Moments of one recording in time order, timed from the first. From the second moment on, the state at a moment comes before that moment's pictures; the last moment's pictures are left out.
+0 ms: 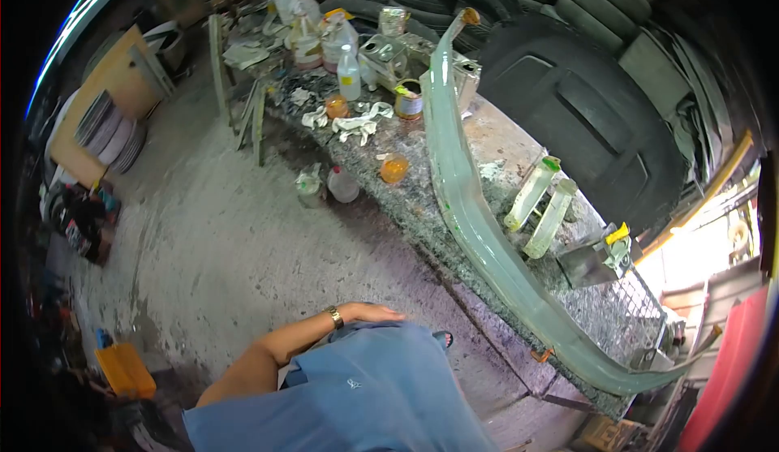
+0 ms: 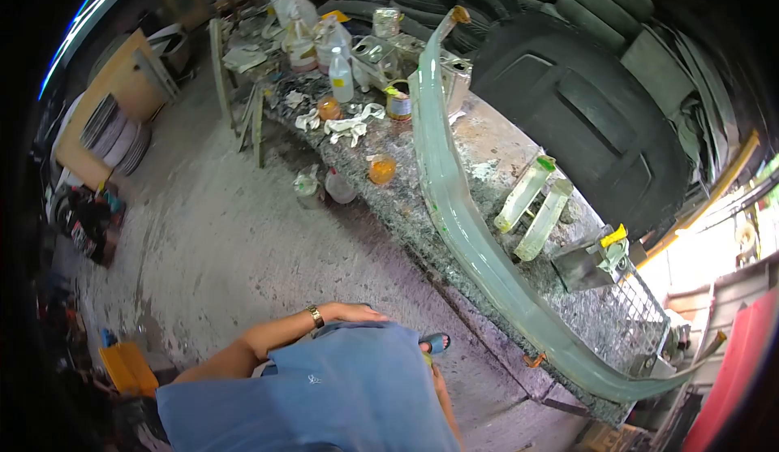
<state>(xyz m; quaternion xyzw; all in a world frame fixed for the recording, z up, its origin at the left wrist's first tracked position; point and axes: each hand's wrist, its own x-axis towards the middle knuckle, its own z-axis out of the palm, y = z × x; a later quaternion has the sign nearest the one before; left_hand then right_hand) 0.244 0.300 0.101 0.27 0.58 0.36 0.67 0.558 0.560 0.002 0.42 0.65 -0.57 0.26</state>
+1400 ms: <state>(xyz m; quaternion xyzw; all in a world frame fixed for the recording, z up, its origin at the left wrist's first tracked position) 0.208 0.254 0.563 0.61 -0.09 0.73 0.28 0.613 0.508 -0.028 0.57 0.53 -0.61 0.17</state>
